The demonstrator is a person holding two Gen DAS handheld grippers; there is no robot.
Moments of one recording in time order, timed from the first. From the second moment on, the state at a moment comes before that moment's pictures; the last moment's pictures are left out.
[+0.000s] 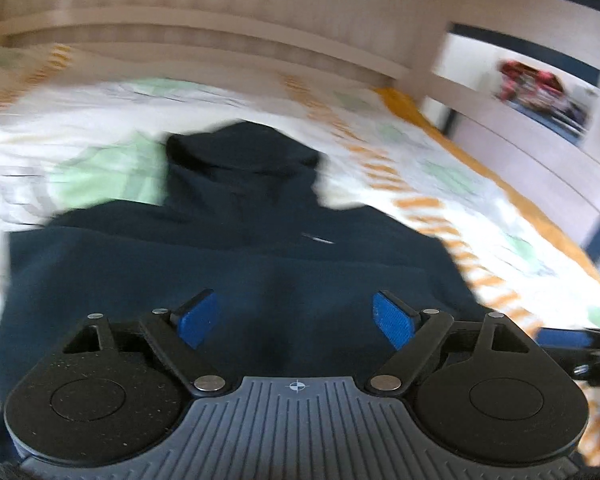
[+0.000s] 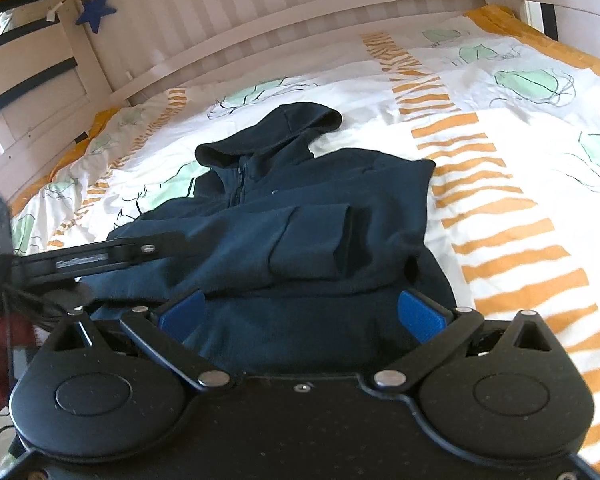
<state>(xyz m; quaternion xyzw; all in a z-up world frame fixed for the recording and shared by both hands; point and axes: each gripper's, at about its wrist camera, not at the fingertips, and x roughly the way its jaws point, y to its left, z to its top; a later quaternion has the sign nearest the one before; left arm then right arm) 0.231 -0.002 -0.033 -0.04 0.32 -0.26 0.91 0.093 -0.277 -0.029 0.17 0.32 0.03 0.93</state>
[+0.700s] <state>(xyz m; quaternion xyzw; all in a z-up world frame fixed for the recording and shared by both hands) 0.272 0.084 -0.087 -0.10 0.35 -0.12 0.92 0.186 -0.281 -0.061 0.19 0.33 0.06 0.92</state>
